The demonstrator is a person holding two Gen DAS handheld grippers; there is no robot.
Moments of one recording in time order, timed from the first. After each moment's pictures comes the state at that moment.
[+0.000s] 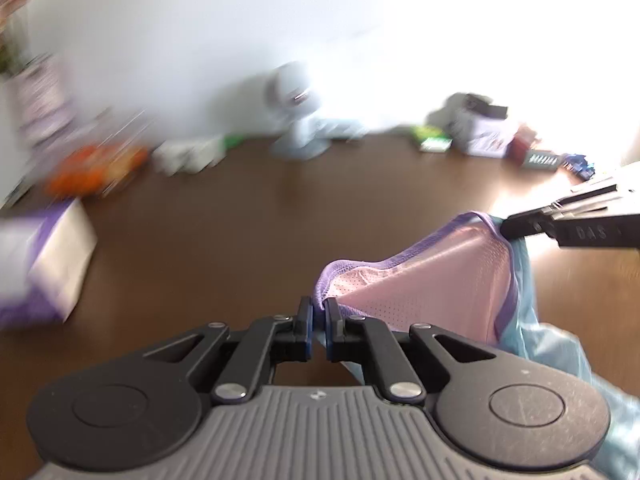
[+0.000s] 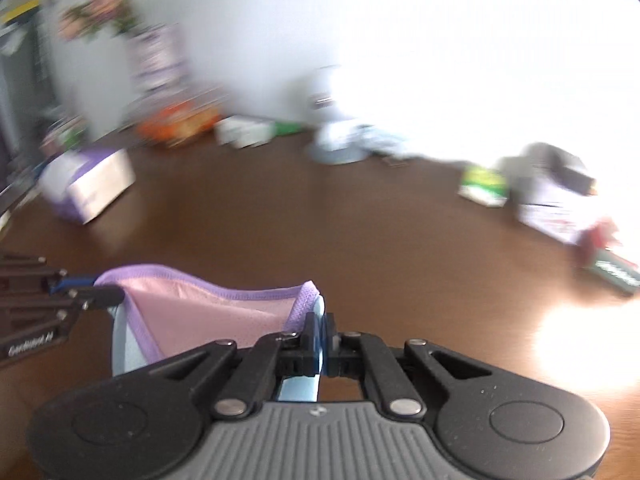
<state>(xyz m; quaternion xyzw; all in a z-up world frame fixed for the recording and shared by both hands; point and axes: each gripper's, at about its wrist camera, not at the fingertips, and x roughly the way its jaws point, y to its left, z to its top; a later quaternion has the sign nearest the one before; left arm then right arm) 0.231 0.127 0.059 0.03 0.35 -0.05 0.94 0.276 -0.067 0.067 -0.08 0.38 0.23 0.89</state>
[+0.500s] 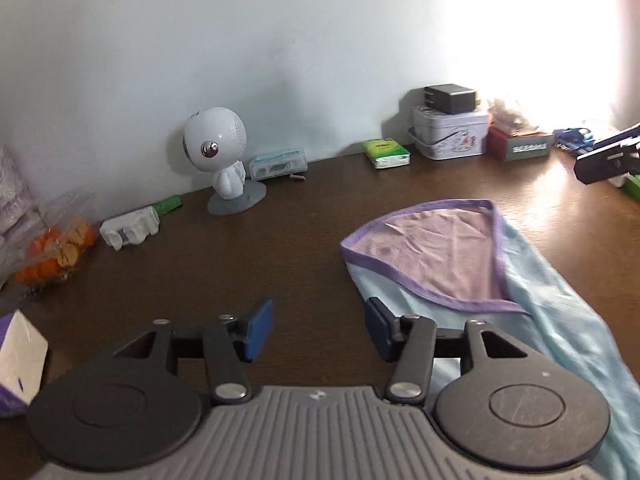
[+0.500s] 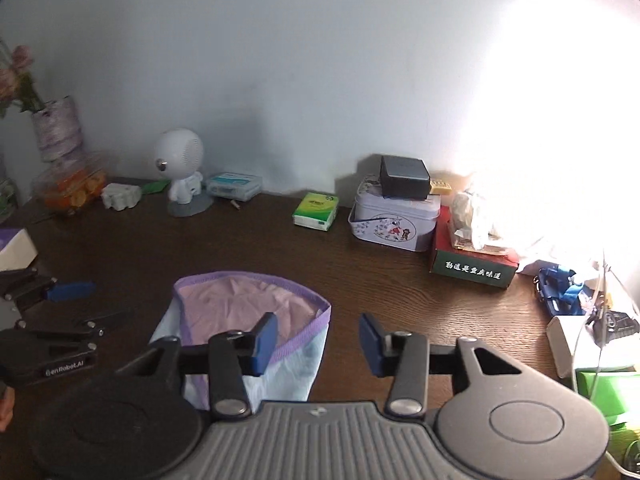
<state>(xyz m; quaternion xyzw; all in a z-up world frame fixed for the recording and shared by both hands) 0.223 0.040 0.057 0.07 0.34 -0.08 0.94 0.281 -0.181 0.089 -0.06 0.35 0.16 0.92</state>
